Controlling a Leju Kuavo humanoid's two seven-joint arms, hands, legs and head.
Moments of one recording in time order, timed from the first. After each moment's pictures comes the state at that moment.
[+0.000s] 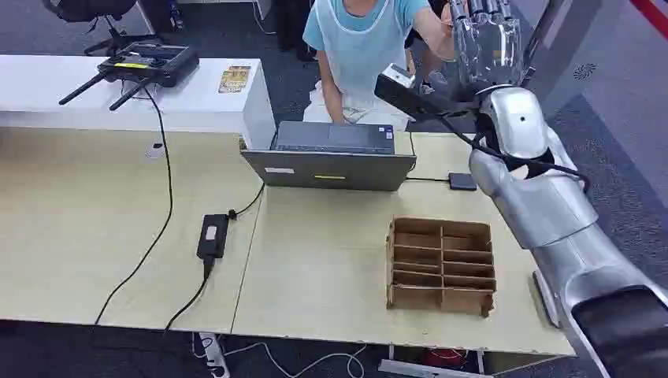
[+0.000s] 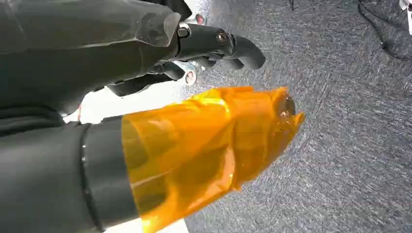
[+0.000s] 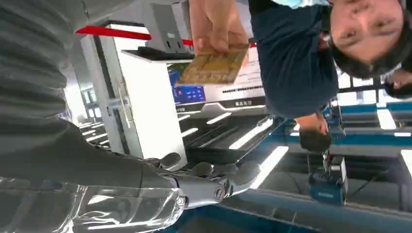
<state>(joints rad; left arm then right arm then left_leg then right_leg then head) -0.13 -0.11 0.34 -0.21 -1.57 0.11 0.42 -1.03 -0.25 0.60 -1.11 1.15 -0.15 0.14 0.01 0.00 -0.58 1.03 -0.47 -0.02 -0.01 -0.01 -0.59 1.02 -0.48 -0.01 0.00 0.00</state>
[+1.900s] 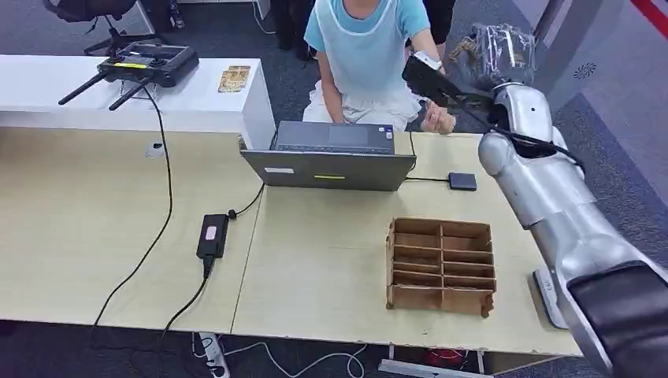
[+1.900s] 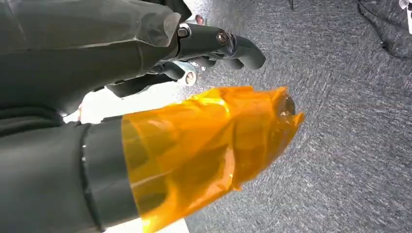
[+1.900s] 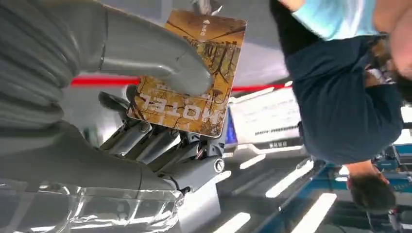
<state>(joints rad) -0.13 -0.11 0.33 -0.21 -1.56 0.11 0.42 -1.08 -0.23 0.55 -0.81 0.95 -0.26 0.08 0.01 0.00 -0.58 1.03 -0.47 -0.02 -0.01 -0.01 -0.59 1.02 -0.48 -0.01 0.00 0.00</state>
